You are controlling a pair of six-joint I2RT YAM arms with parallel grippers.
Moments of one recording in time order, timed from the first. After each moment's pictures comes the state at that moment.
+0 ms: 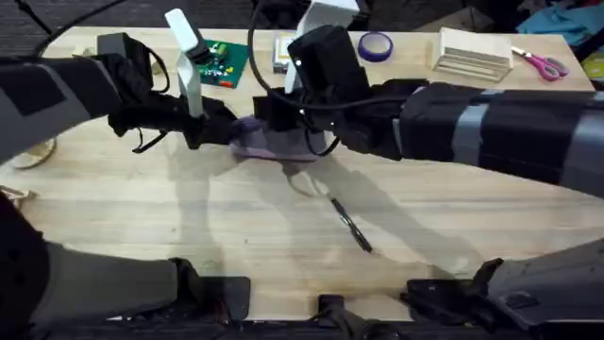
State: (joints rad) left arm 0.23 1.56 0.92 -0.65 0.77 1.15; right arm 0.80 1.69 1.09 0.02 -0.04 0.51
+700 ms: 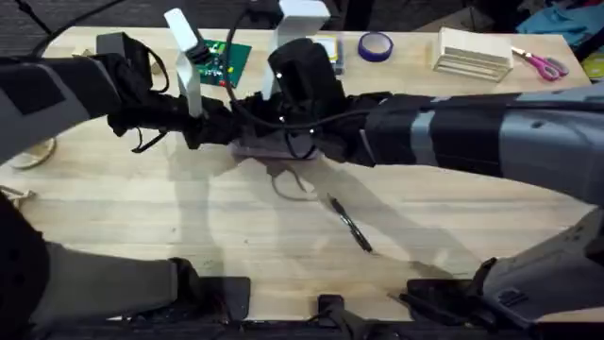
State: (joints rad) left arm 0.23 1.56 0.92 -0.64 0.77 1.15; right arm 0.84 1.80 1.10 0.22 -0.08 0.44
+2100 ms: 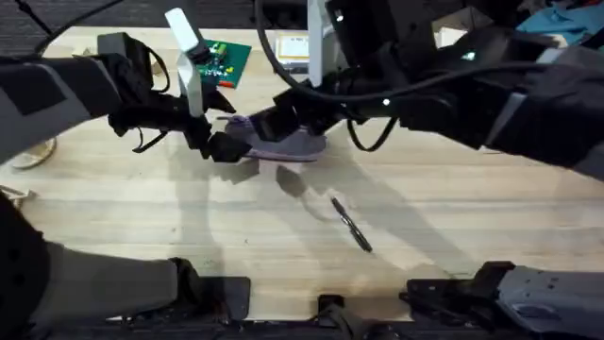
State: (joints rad) left arm 0.23 1.56 0.92 -0.64 0.78 1.16; right arm 0.77 1.46 1.18 -0.44 -0.09 0.17
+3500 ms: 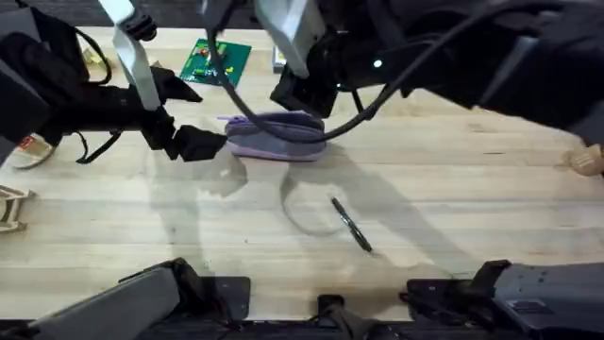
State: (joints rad) left arm 0.38 1.30 0.96 -0.88 0.78 1.16; right arm 0.77 1.55 1.38 -0.56 -0.09 -0.51
